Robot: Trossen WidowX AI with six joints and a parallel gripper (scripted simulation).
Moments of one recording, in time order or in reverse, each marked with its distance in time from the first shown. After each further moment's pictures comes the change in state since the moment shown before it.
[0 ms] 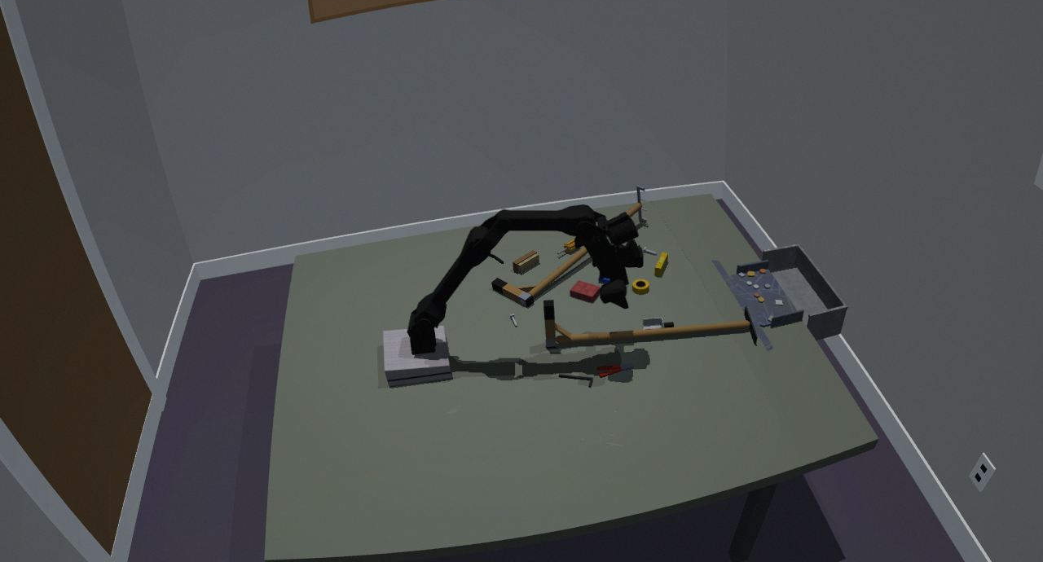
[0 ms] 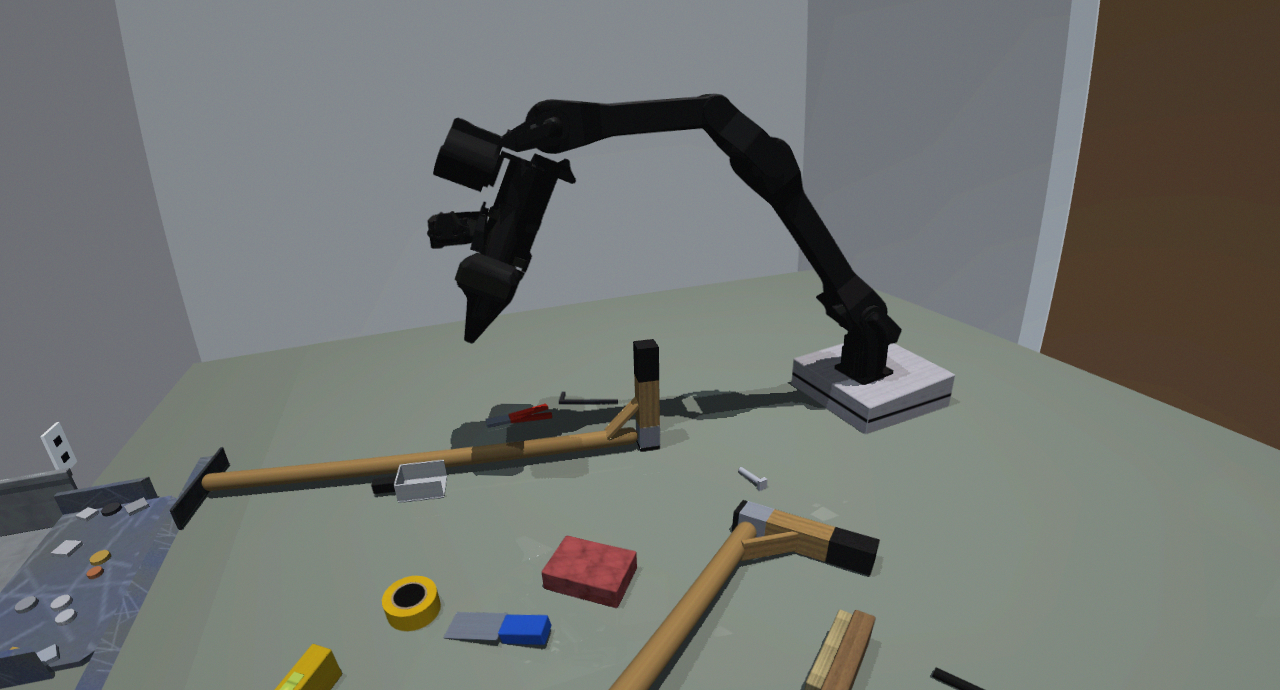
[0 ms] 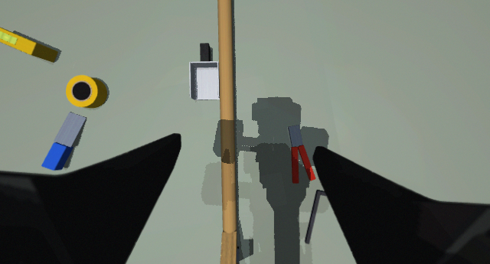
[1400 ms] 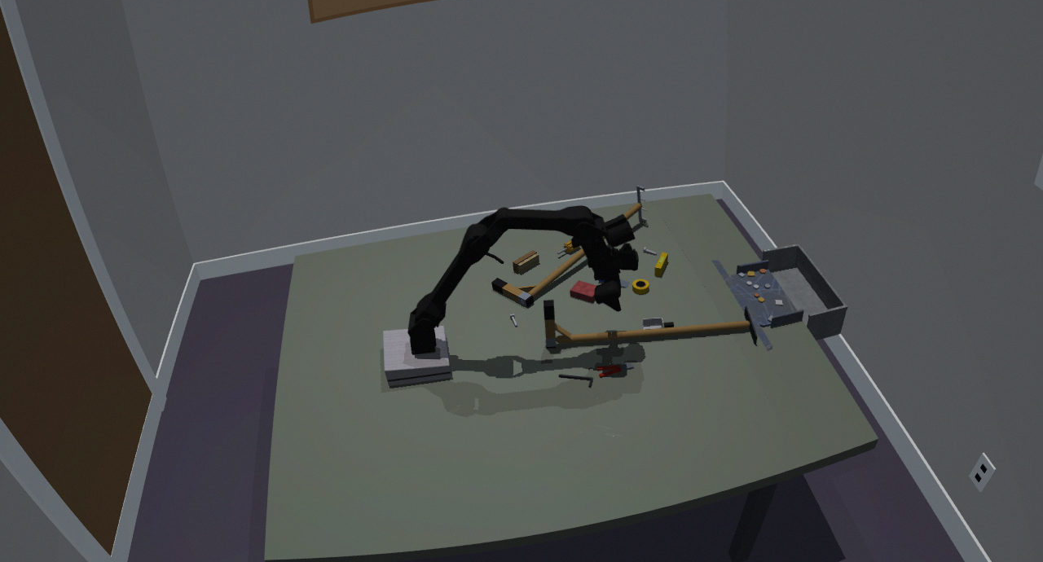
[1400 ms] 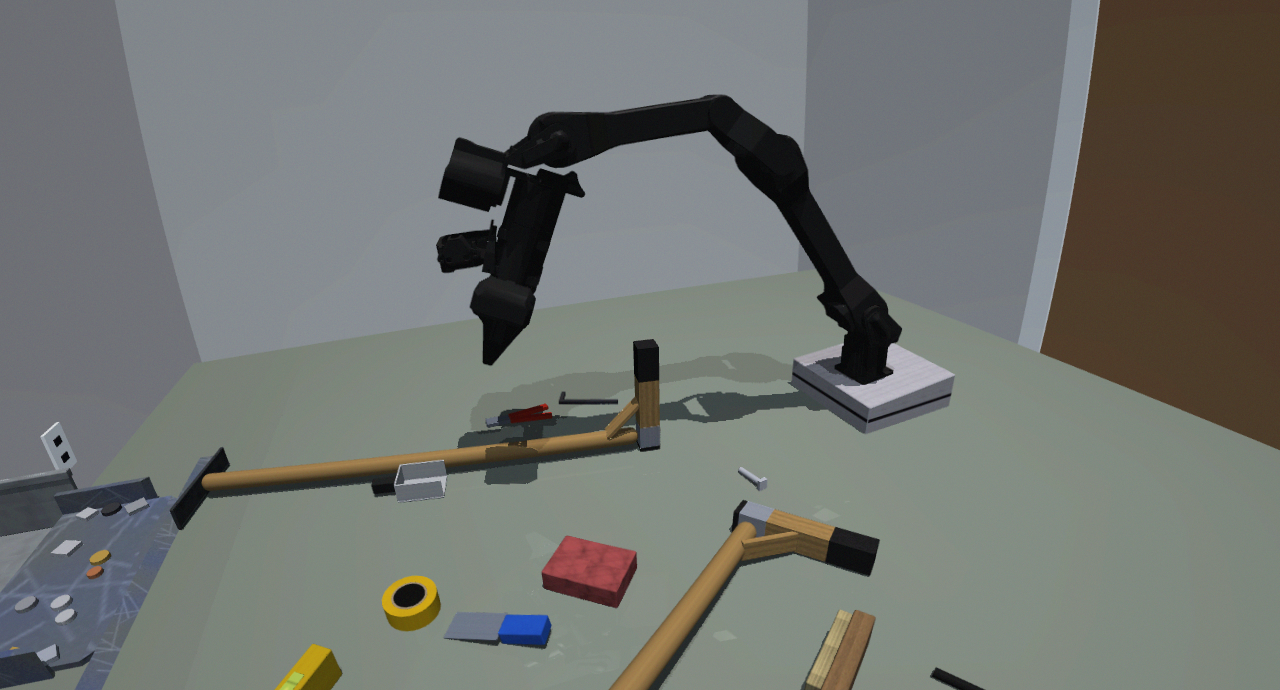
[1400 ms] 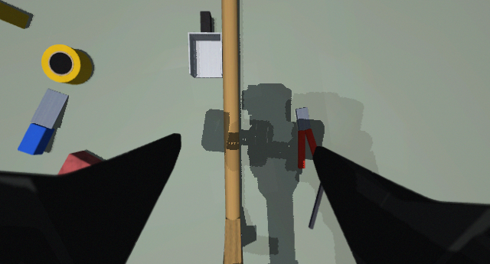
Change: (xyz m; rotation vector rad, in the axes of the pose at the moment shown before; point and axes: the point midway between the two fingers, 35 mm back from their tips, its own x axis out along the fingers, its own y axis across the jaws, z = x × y) arm 0.011 0.012 -0.025 -0.027 0.062 -0.046
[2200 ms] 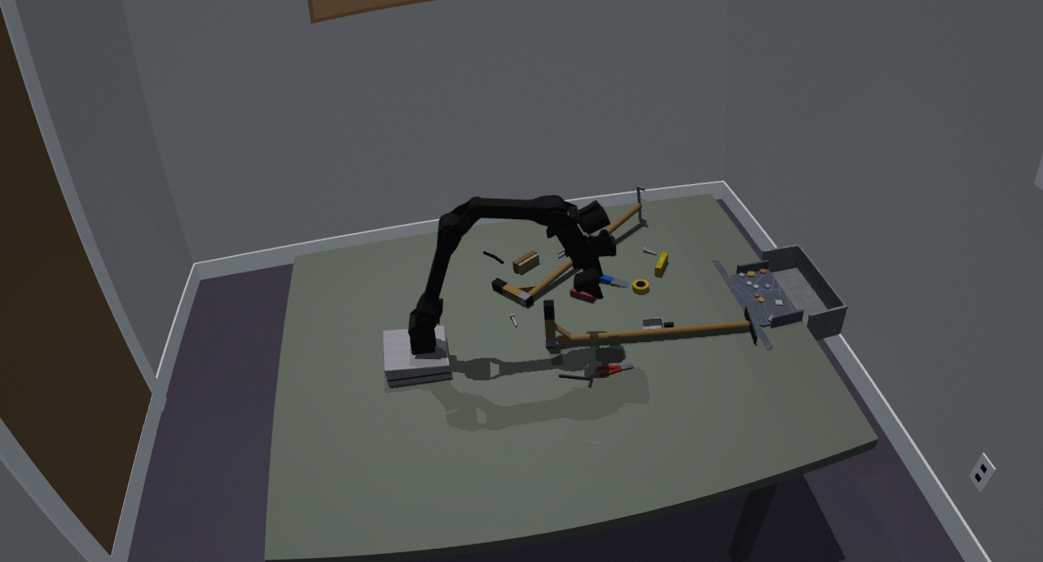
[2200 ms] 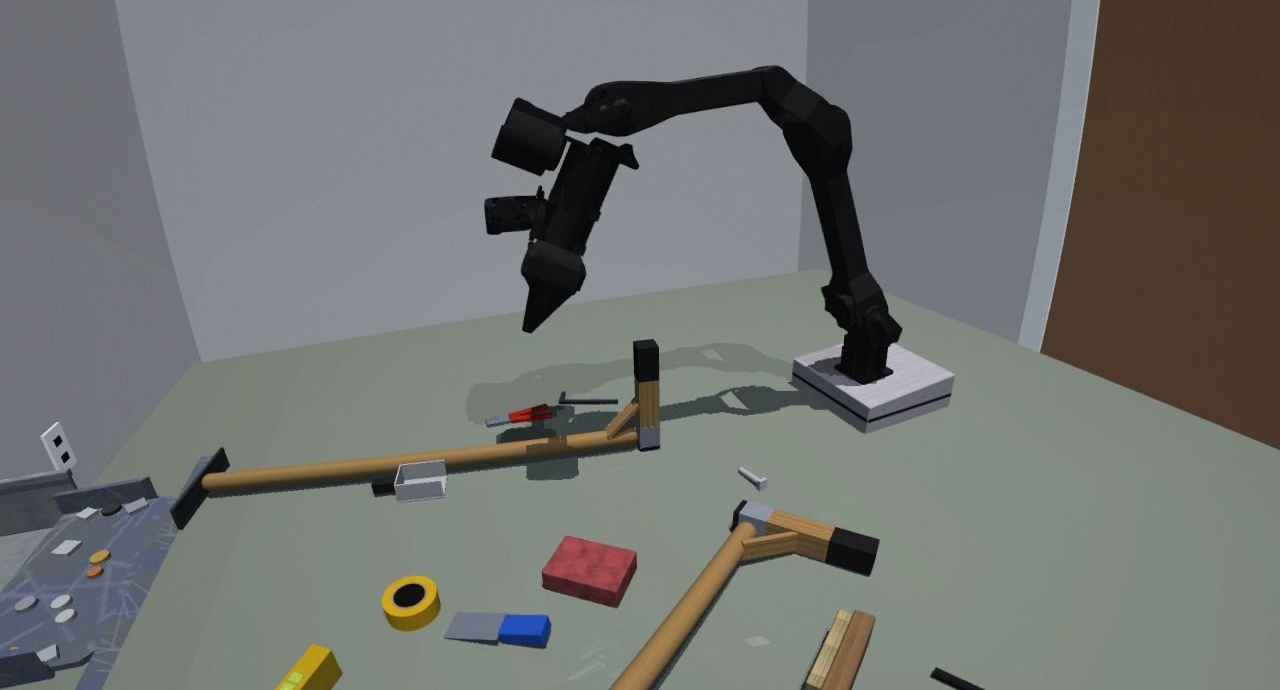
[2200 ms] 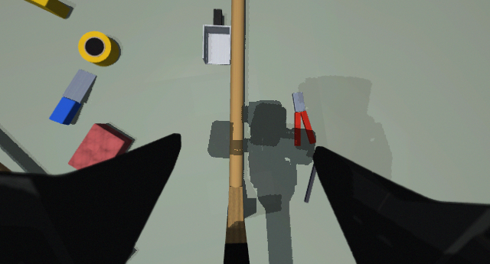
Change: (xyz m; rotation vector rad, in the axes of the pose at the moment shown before) arm -0.049 0.003 -0.033 -0.025 -0.070 0.011
